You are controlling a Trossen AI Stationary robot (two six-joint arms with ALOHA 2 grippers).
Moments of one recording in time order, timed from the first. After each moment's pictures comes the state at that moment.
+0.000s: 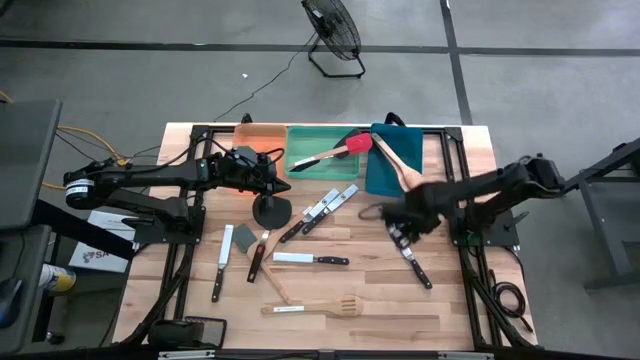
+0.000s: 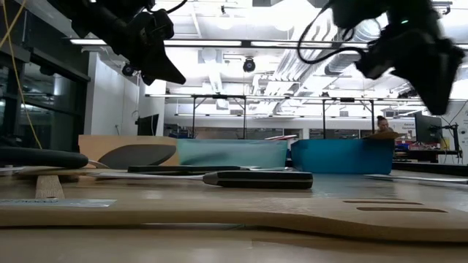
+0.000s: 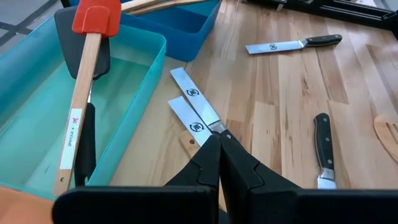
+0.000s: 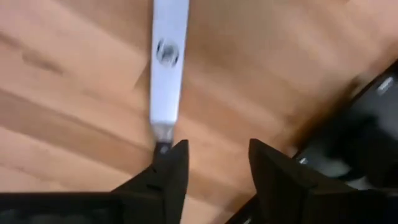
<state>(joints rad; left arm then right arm) 0.27 1.08 0.70 -0.13 0.12 -0.05 0.15 1.41 1.00 -1.30 -0.10 1.13</state>
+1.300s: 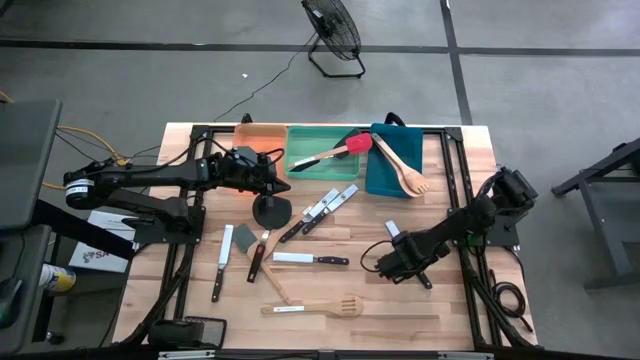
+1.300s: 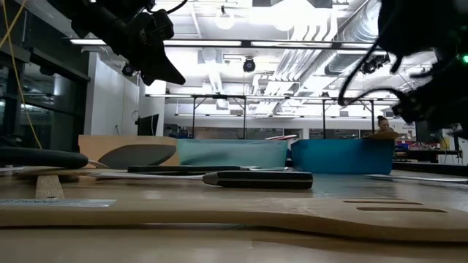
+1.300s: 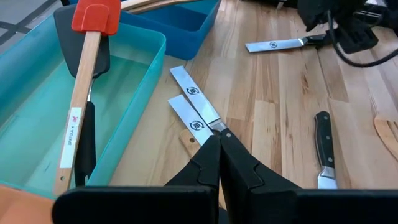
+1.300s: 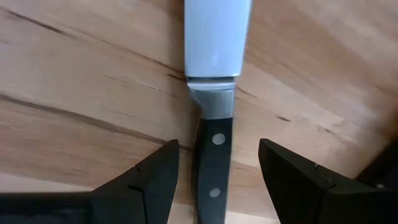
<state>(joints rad) 0.27 1.08 0.70 -0.14 0.12 -0.05 0.47 1.70 0.89 -0.97 -0.16 1.54</state>
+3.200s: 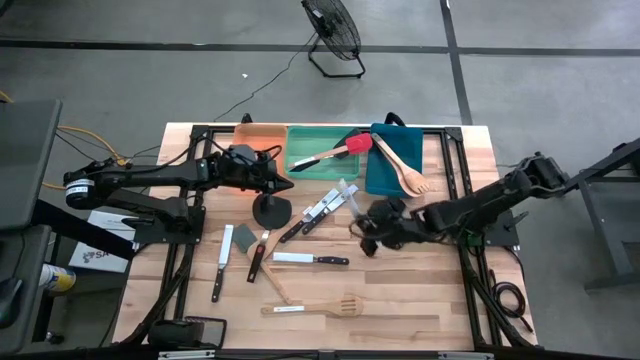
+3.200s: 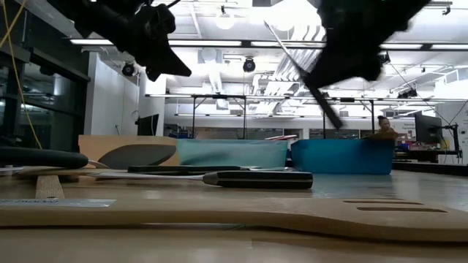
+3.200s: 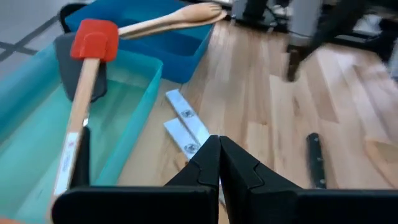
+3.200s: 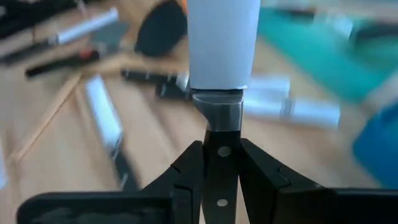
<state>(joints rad) 0.27 1.08 0.70 -0.05 0.15 -0.06 0.31 1.37 0.82 -0.25 0.58 0.74</state>
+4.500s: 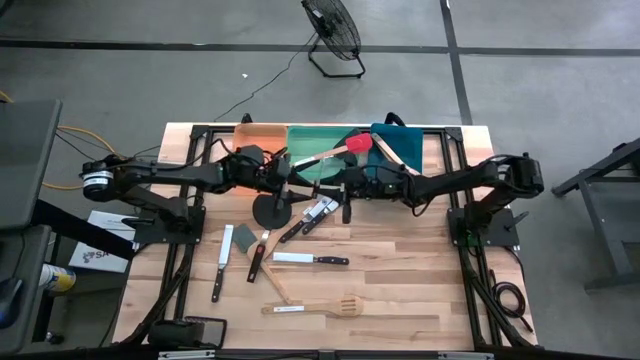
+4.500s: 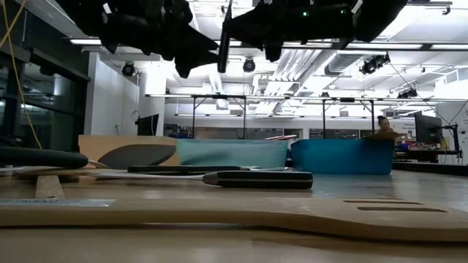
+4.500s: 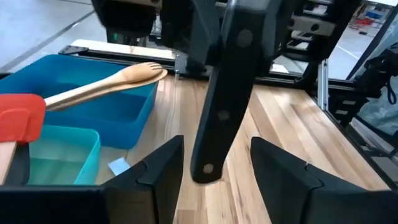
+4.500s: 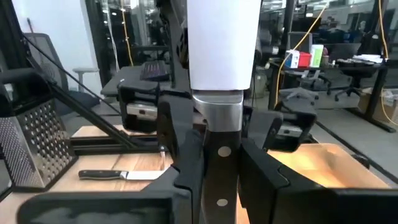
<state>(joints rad) 0.25 1.26 0.70 0.36 0.35 -0.06 -0.09 1.56 0.82 0.76 -0.04 0.02</state>
